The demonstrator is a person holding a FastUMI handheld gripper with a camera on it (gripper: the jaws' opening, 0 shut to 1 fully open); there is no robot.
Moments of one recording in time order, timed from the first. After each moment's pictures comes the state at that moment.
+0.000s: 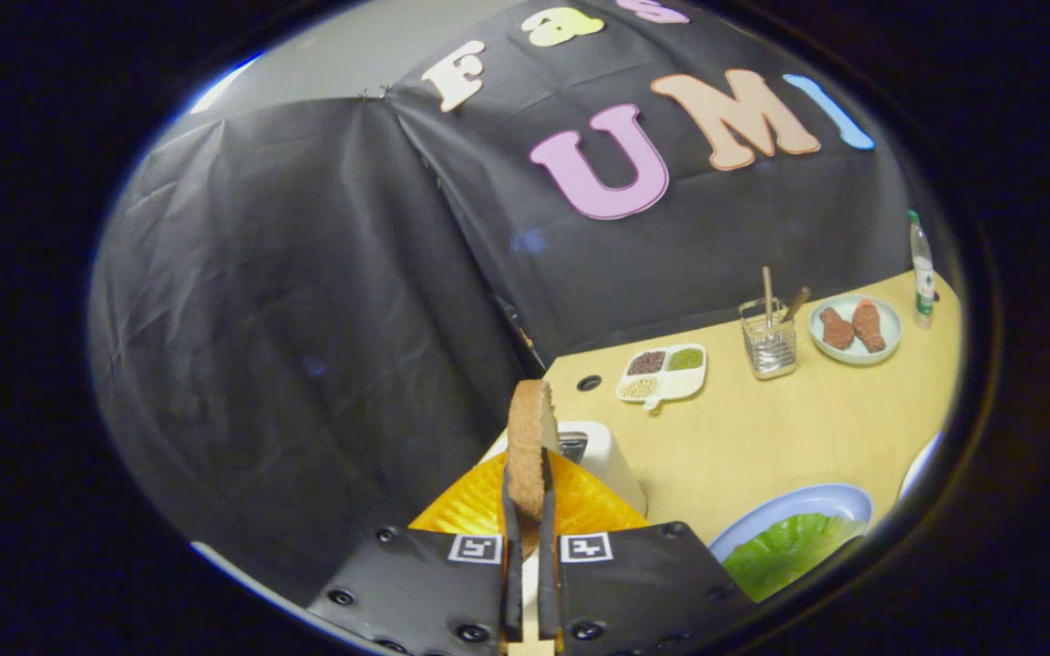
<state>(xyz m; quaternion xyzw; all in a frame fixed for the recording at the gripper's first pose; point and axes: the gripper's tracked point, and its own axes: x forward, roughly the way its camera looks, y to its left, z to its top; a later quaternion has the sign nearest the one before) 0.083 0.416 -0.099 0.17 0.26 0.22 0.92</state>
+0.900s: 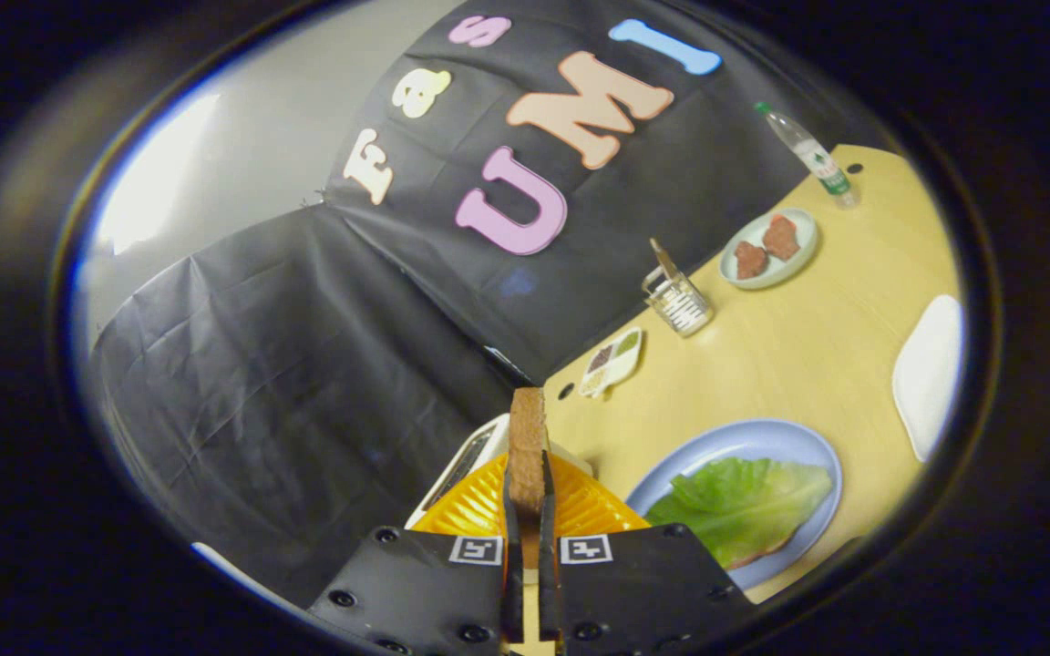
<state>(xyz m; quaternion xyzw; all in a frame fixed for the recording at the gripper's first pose) 0.029 0.261 -0.147 0.35 0.27 0.18 0.88</state>
